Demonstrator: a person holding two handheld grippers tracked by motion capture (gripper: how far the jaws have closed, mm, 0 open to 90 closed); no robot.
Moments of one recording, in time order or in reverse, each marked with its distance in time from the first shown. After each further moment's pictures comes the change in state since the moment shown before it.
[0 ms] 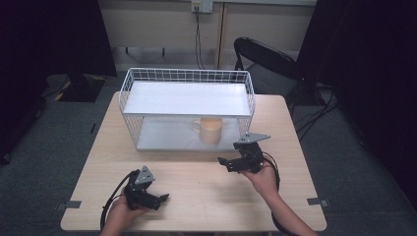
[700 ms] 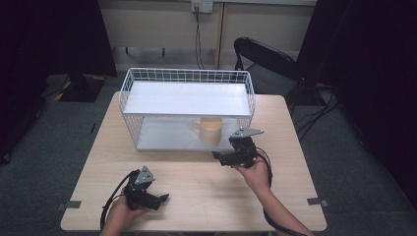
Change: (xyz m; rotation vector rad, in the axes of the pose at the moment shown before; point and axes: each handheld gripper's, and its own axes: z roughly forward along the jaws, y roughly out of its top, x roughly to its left) left arm 0.000 0.000 0.000 0.000 -0.001 -0.003; right arm 0.005 0.017 0.015 -0.018 -0.036 0.021
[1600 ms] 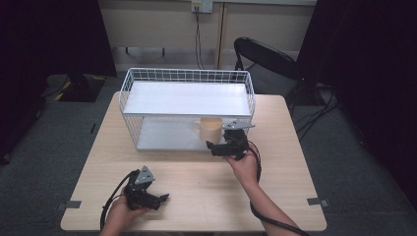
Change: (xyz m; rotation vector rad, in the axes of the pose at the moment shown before) left arm 0.000 0.000 0.000 0.000 0.000 0.000; right arm 0.004 0.021 0.024 -0.038 -0.096 0.043
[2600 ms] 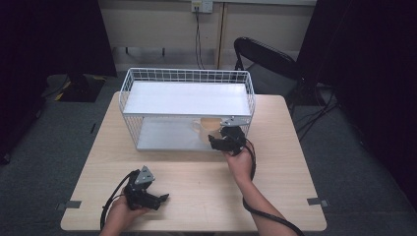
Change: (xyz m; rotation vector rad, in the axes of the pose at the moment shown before) left arm 0.000 0.000 0.000 0.000 0.000 0.000; right arm -0.006 0.002 0.022 0.010 -0.124 0.001
